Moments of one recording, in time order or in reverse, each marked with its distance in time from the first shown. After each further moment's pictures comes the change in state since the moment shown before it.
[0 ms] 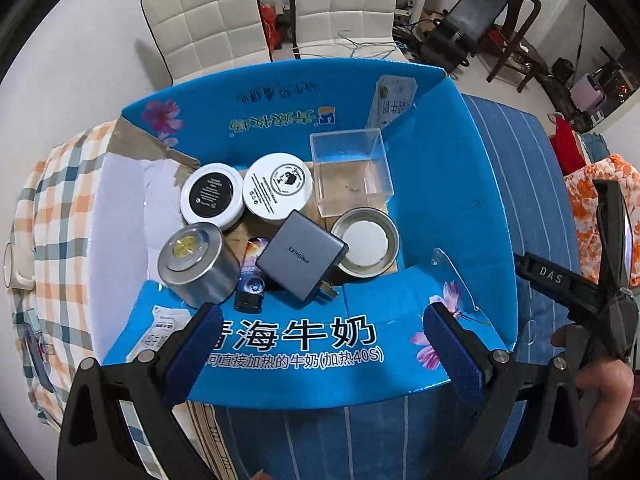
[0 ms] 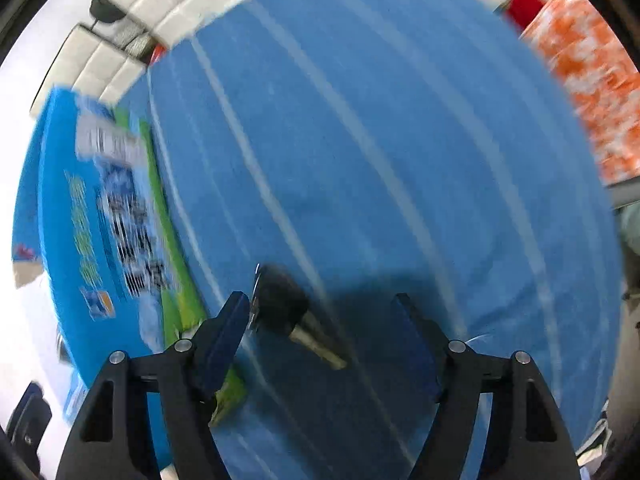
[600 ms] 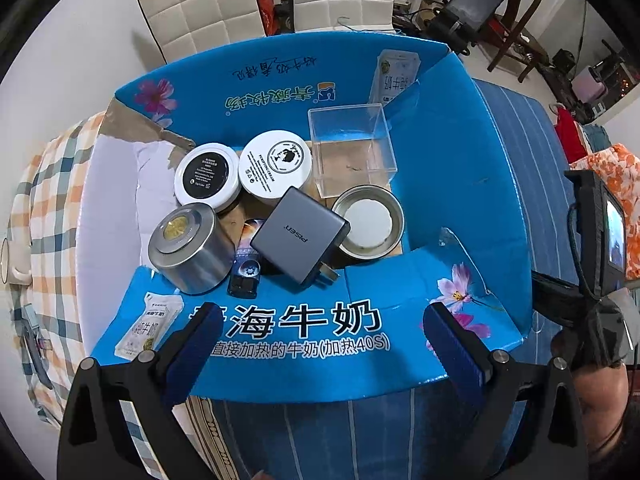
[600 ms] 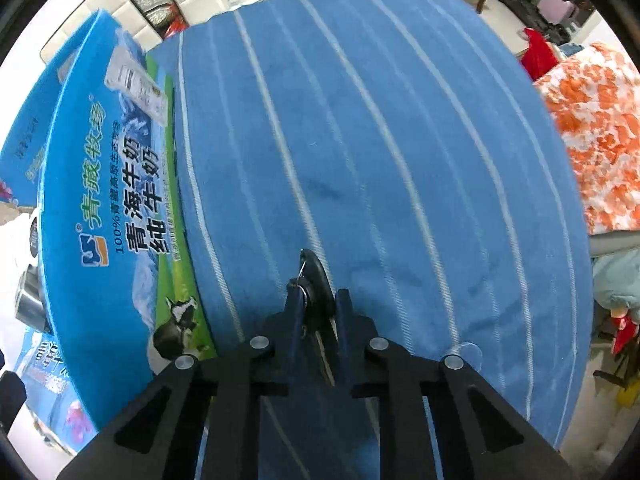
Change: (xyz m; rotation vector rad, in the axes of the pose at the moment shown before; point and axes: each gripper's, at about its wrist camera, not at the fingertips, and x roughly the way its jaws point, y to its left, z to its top) left arm 0.013 0.000 -0.010 0.011 0.036 0.009; right arm -0.007 0.050 -0.023 -0.162 -0.103 -0.186
